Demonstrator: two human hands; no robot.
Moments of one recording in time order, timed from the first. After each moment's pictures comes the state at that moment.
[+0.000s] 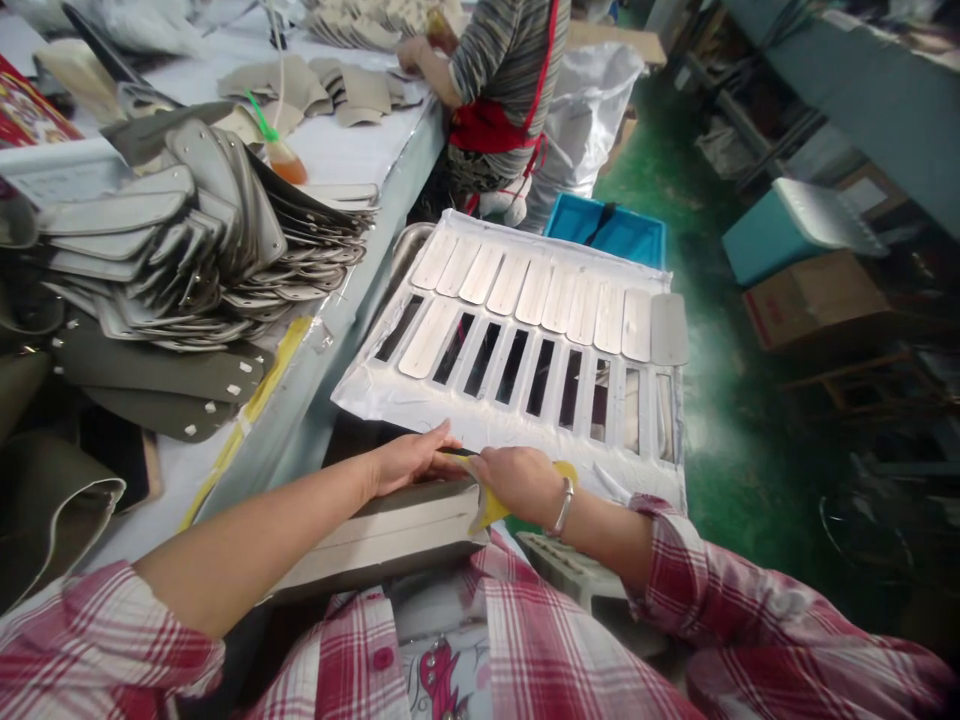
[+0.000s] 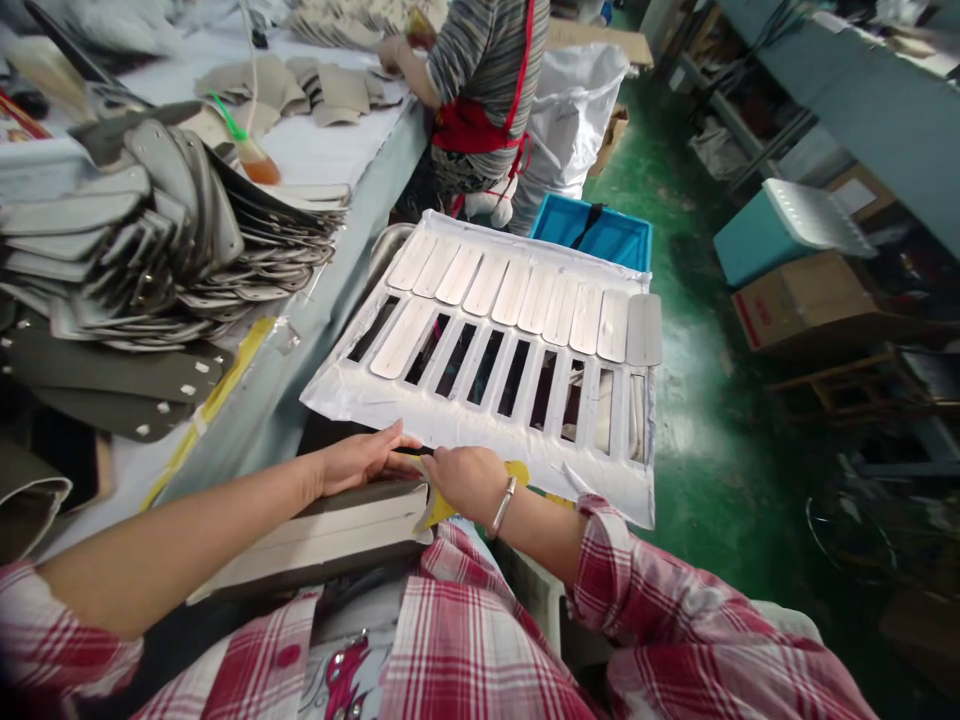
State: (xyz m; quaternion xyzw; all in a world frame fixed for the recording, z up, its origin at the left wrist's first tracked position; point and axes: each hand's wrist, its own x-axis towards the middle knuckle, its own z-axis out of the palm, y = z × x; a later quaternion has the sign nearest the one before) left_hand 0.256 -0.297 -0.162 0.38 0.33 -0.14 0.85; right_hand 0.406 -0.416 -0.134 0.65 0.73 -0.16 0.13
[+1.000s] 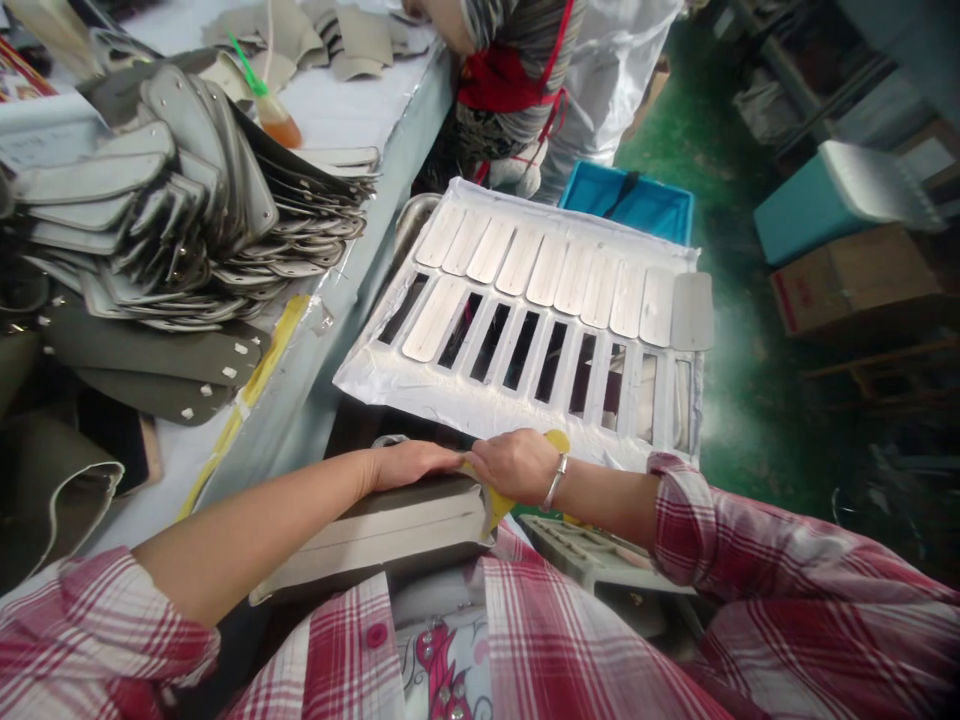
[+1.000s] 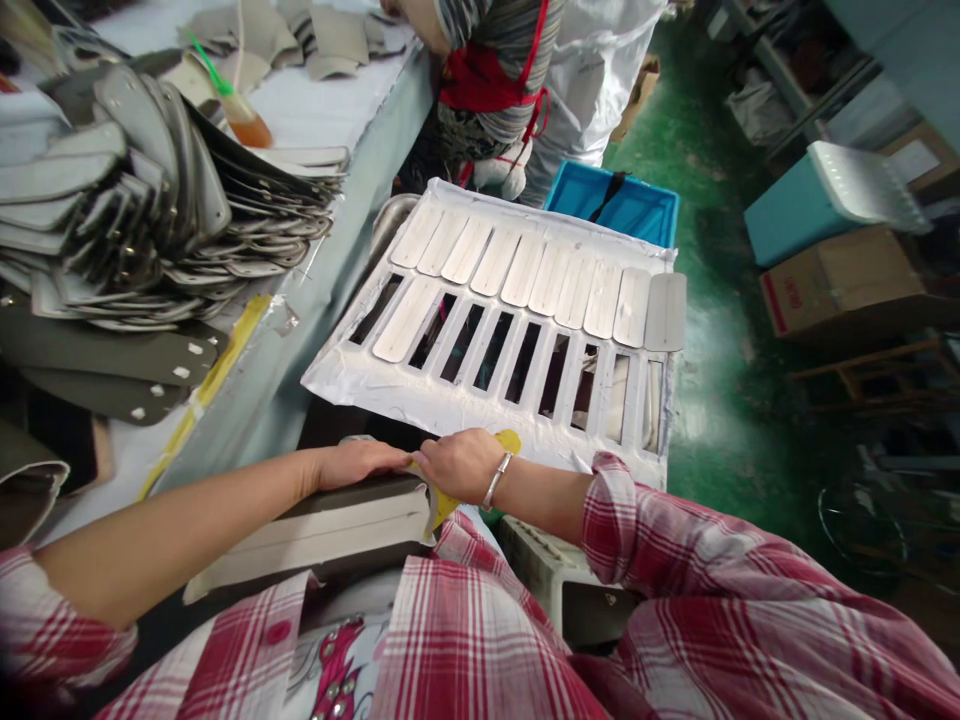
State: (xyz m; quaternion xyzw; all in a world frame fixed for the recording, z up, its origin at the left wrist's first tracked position) left_hand 0.248 -0.285 -0.169 0.73 0.17 -0.19 0.64; right_hand 0.413 -0.400 -0.140 0.59 0.79 -0.16 0.06
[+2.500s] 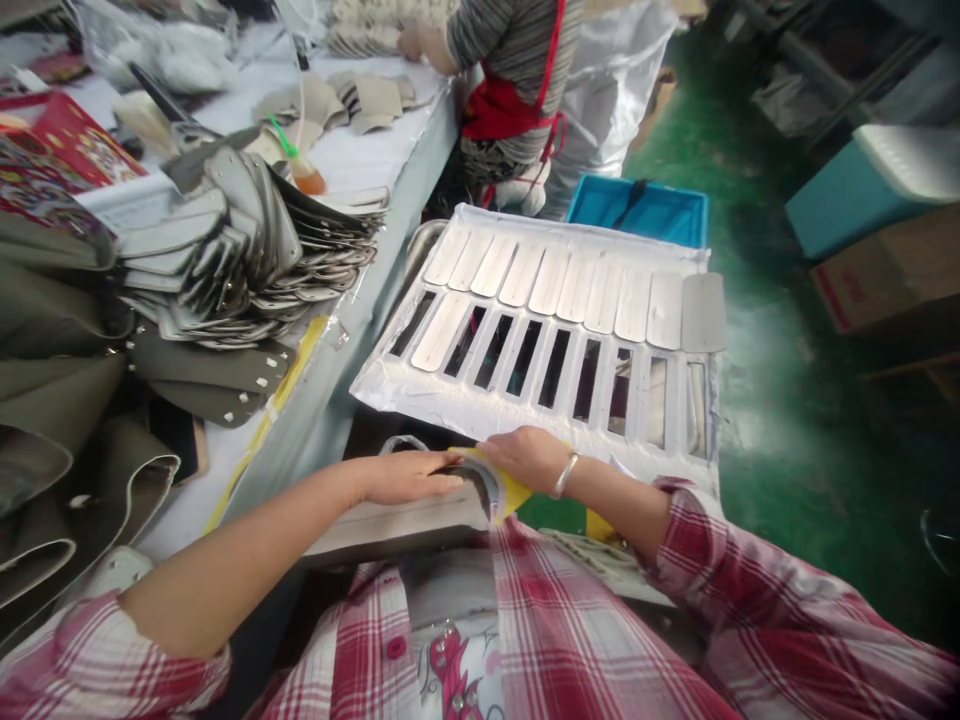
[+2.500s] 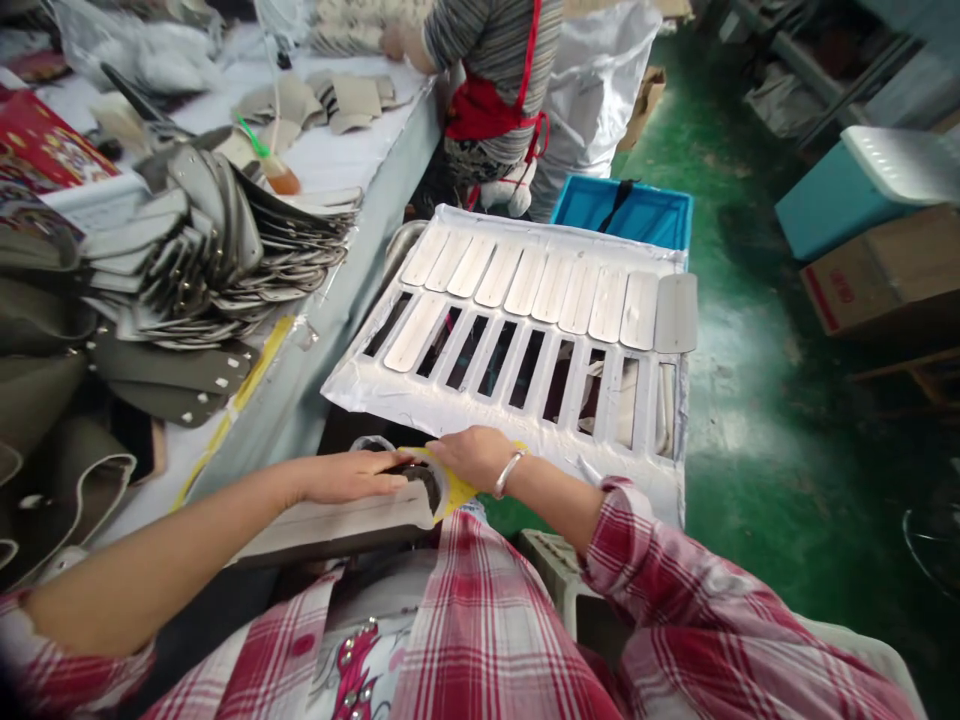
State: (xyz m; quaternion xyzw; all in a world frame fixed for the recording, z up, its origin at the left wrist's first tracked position) left_hand 0.240 -0.309 -0.115 0.84 0.14 -0.28 0.45; right_hand 0.441 -0.412 -0.129 0.61 0.74 -0.29 0.04
